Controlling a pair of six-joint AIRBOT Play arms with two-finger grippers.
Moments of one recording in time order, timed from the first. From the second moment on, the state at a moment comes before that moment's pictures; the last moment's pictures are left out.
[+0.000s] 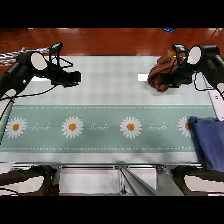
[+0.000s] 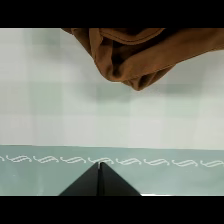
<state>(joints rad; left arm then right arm) -0.21 -1.43 1.30 1.30 -1.03 -1.69 0.13 -1.47 1.42 -1.57 1.28 1.73</state>
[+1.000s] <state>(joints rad) -0.21 -1.43 1.30 1.30 -1.03 -1.69 0.13 -1.47 1.42 -1.57 1.26 1.73</state>
